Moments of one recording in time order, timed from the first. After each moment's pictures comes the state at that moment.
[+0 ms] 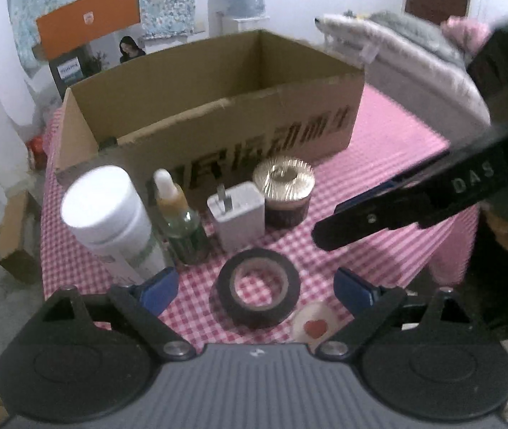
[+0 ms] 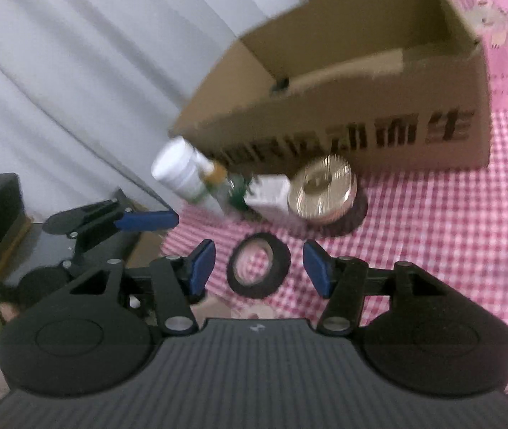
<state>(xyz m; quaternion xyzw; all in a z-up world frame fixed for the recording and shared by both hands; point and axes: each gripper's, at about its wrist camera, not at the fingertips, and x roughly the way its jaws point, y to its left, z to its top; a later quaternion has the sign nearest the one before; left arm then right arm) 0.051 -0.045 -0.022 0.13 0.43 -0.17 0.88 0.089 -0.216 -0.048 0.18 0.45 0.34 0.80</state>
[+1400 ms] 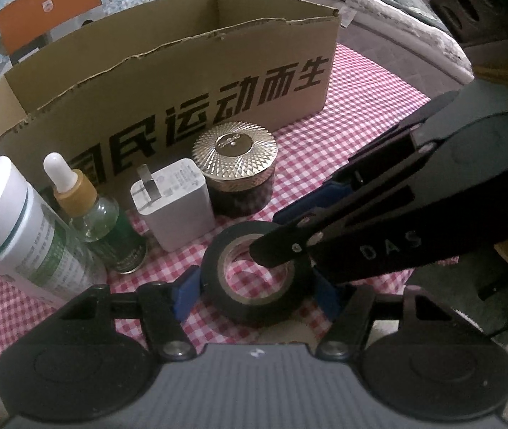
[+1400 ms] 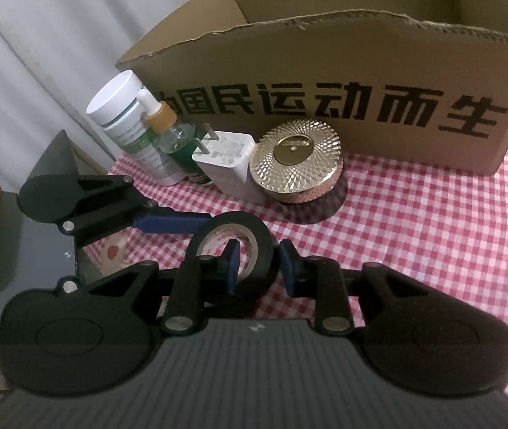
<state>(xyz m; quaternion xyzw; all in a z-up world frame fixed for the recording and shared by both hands) 0.075 -0.075 -0.066 0.13 0.46 -0.22 0.85 0.097 -0.176 -0.071 0.05 0.48 0.30 0.82</state>
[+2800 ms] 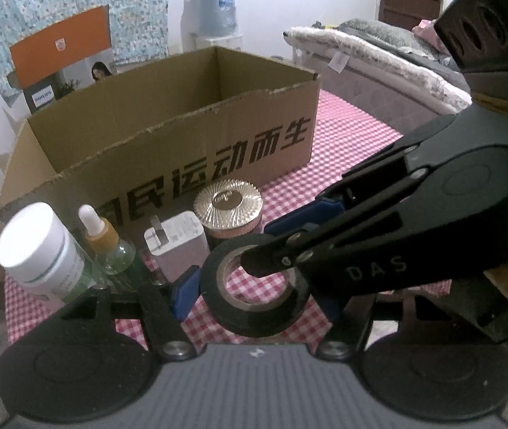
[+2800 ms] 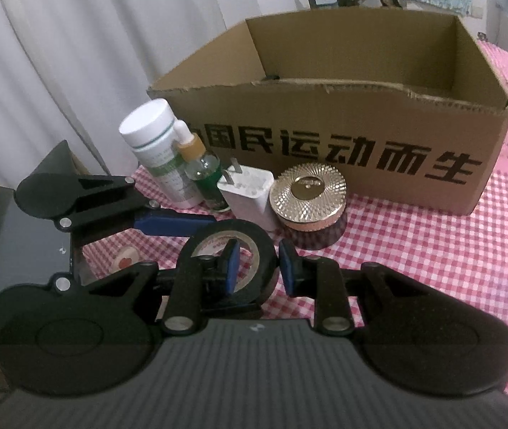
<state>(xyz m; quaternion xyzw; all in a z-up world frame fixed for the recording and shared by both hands) 0.037 -0.071 -0.022 0.13 0.39 -0.22 0.89 0.070 -0.177 -0.031 0.03 0.41 0.31 0.86</state>
